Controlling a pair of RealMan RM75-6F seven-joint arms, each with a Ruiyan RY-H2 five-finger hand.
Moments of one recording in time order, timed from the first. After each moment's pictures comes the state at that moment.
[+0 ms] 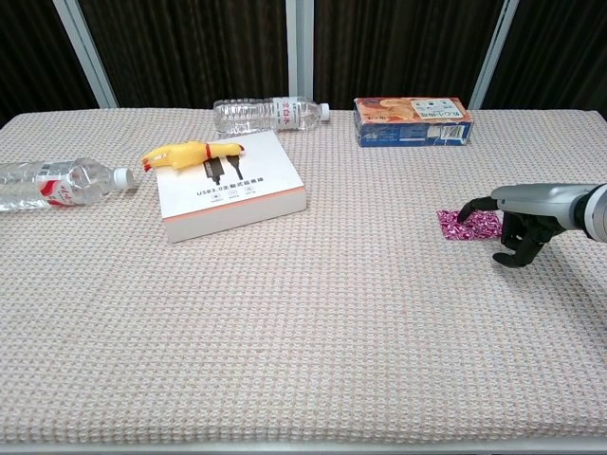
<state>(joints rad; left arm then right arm) -0.09 -1.23 0.01 -1.36 1.58 1.50 -0.16 0.79 -1.49 0.04 -1.34 -0.71 0.65 -0.39</state>
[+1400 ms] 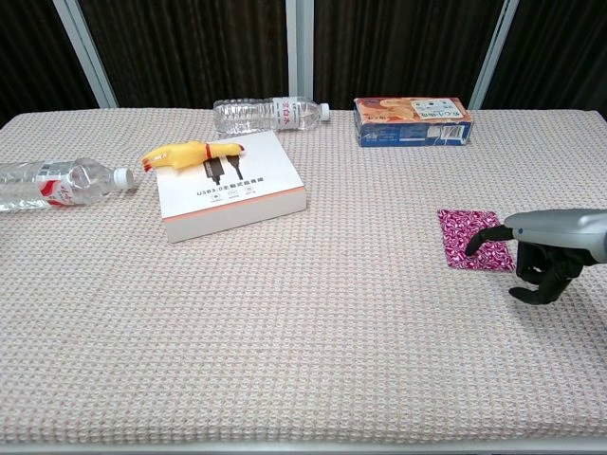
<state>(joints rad) -0.10 -1.21 0.01 -1.39 1.61 1.52 -0.15 0.76 -1.38 -0.07 -1.61 -0.74 0.76 -0.41</state>
